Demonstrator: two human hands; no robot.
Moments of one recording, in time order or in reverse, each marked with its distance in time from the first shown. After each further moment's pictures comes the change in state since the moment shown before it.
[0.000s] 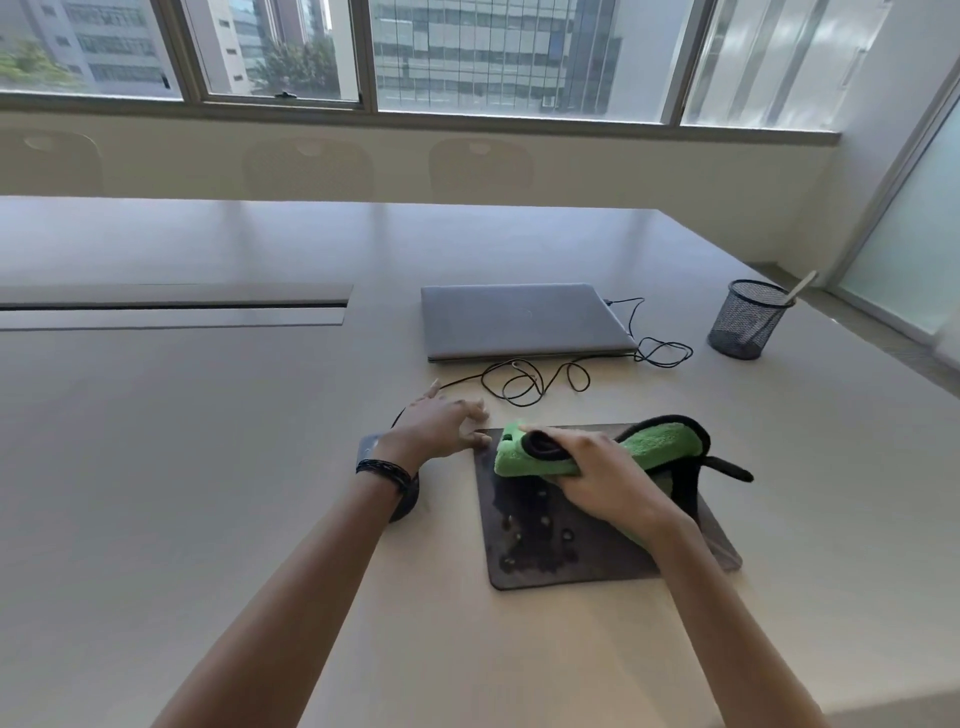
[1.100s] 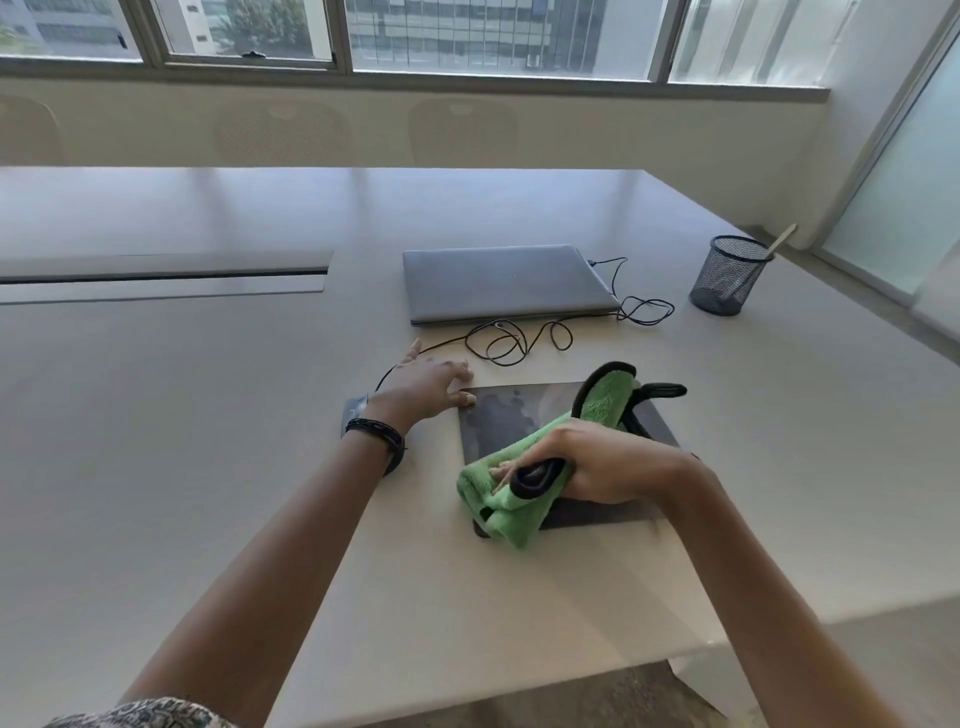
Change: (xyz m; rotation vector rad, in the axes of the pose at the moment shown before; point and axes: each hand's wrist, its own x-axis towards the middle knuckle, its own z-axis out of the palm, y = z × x) left_hand 0.000 0.004 0.003 0.051 0.014 -0.011; right_hand -0.026 -0.029 -0.026 -0.043 -0.507 -0.160
